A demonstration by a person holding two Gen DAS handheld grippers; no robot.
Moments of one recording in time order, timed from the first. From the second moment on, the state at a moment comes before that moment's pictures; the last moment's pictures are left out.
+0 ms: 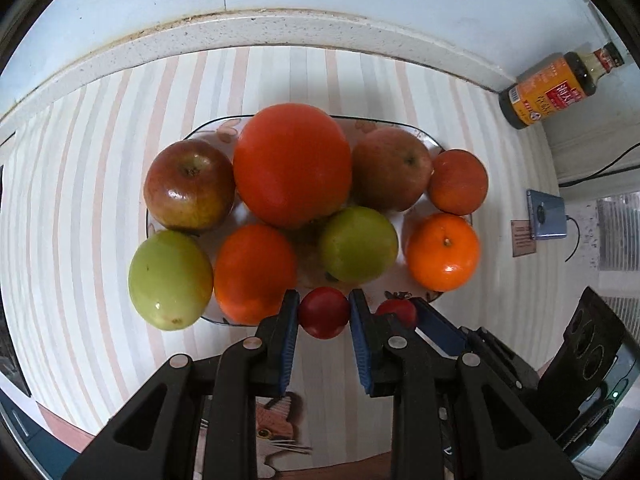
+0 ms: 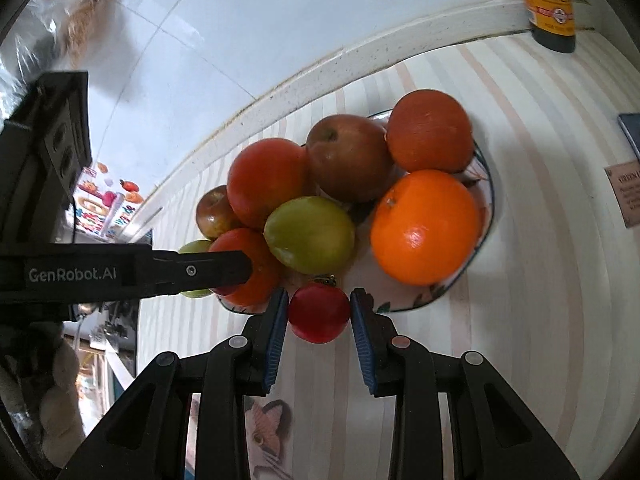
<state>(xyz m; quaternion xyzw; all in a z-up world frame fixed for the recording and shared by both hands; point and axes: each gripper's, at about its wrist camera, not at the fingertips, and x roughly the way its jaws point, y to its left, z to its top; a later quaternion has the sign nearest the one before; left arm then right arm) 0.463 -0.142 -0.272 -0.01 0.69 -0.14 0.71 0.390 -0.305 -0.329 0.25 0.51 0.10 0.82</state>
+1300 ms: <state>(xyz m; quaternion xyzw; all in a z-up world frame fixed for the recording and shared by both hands) 0.389 -0.095 -0.196 0.03 0.58 -0.04 0.81 0.345 -0.306 -0.218 0.09 0.52 -0.03 0.85</state>
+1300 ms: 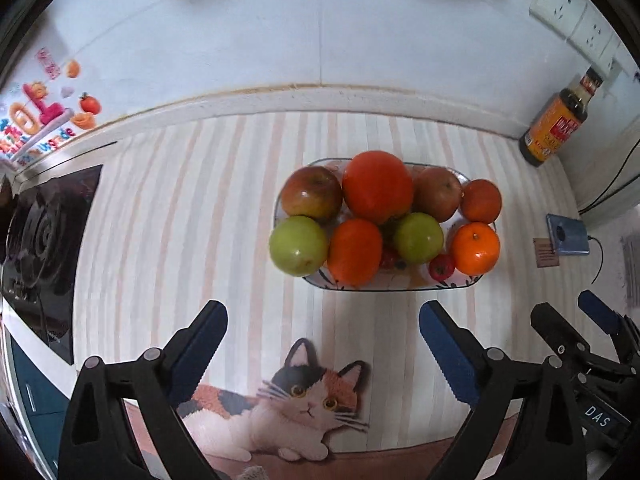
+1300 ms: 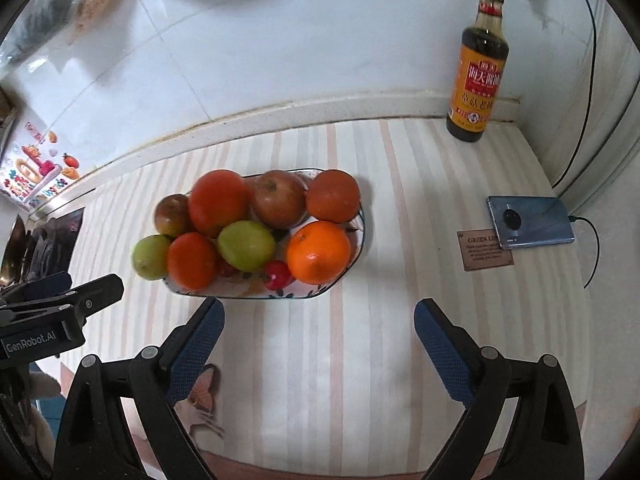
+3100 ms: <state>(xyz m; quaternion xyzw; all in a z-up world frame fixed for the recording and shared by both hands) 0.116 -0.033 -0.019 0.01 0.39 -0.04 0.92 0.063 -0.234 -0.003 0.06 0.37 -0.01 0.93</state>
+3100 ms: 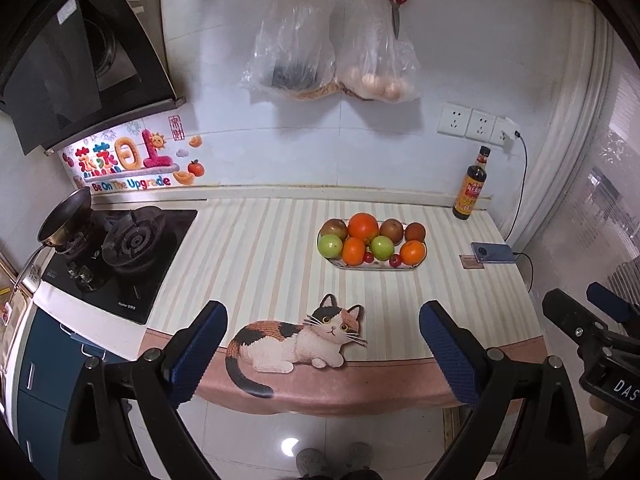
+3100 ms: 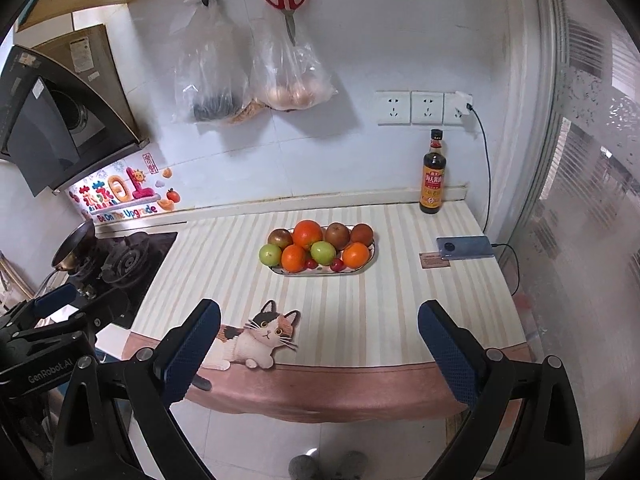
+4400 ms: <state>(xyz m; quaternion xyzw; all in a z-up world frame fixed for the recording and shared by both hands) 0.228 -0.043 -0.059 0.02 0.45 -0.01 0.89 0.200 -0.237 -0.054 0.04 0.44 -0.03 0.90</state>
